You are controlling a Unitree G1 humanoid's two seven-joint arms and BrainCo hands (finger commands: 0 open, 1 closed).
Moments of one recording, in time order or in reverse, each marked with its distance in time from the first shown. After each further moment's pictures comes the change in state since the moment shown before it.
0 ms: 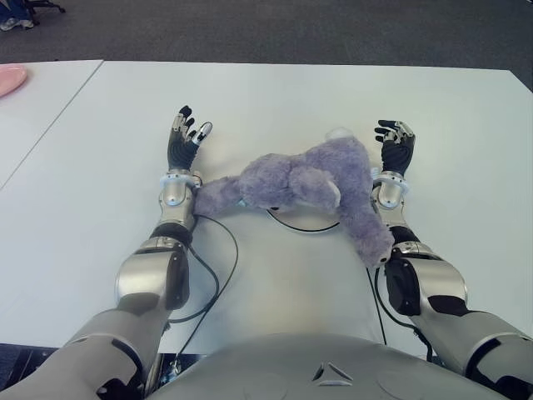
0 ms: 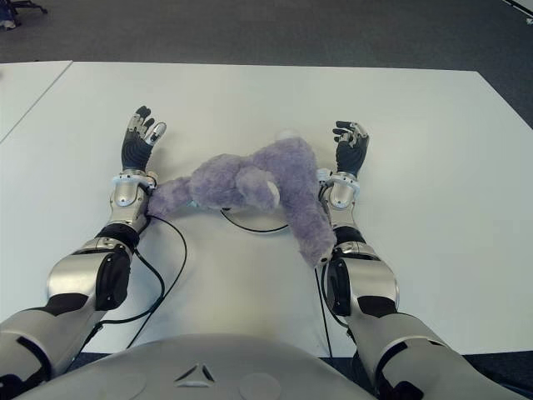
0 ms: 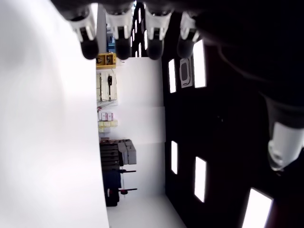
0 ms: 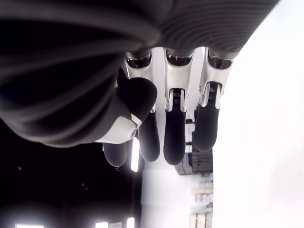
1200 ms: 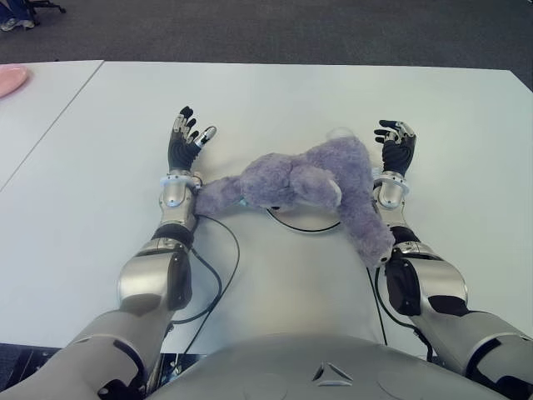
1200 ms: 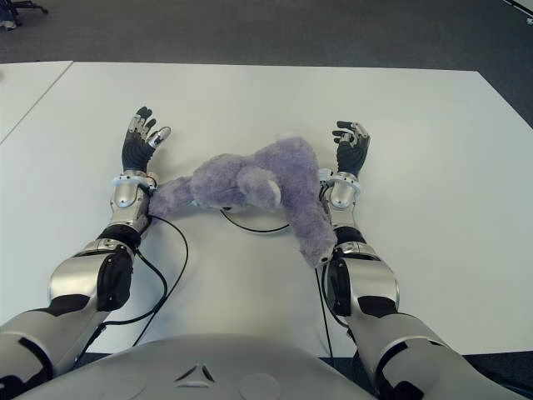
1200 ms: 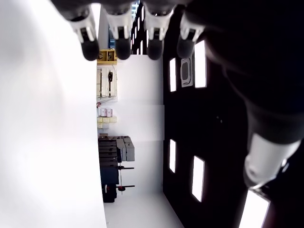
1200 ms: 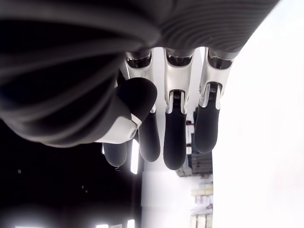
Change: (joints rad) left arm 0.004 -0.011 0.016 -0.016 0.008 0.029 -0.022; right arm 0.000 -0.001 0.000 0.000 0.000 0.000 -0.001
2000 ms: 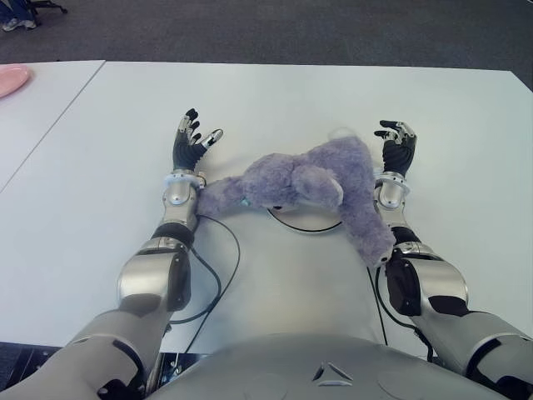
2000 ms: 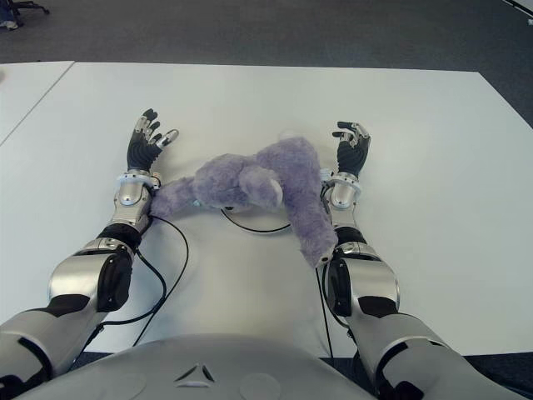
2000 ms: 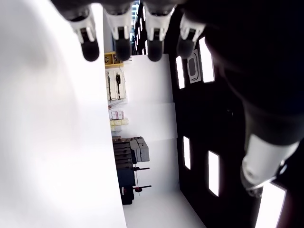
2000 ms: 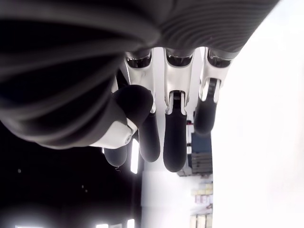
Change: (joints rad) left arm -0.002 0.007 -0.050 -0.009 0.076 0.046 0.085; right arm 0.002 -0.001 0.000 0.000 0.000 0.000 0.001
